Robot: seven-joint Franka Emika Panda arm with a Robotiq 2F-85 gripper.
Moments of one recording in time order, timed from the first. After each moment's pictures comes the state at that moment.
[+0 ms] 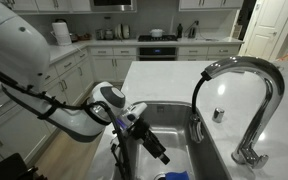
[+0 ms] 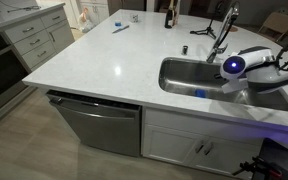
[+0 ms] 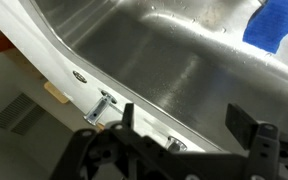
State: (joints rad) arm -0.24 0.34 -0.26 -2.13 -1.48 2.47 1.46
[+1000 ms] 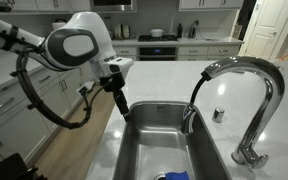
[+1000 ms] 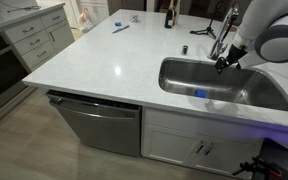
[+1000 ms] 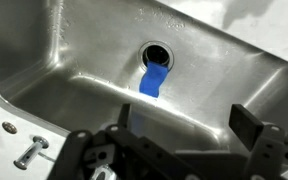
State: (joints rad) arm -0.18 -0.06 -0.16 -2.20 -0.41 2.27 0.51
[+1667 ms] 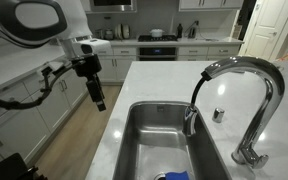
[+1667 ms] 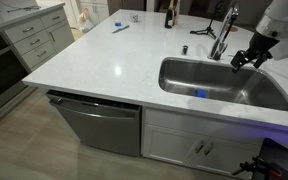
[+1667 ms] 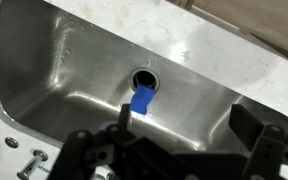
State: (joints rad) arm -0.17 -0.30 -0.10 -2.27 -0.30 2.07 0.44
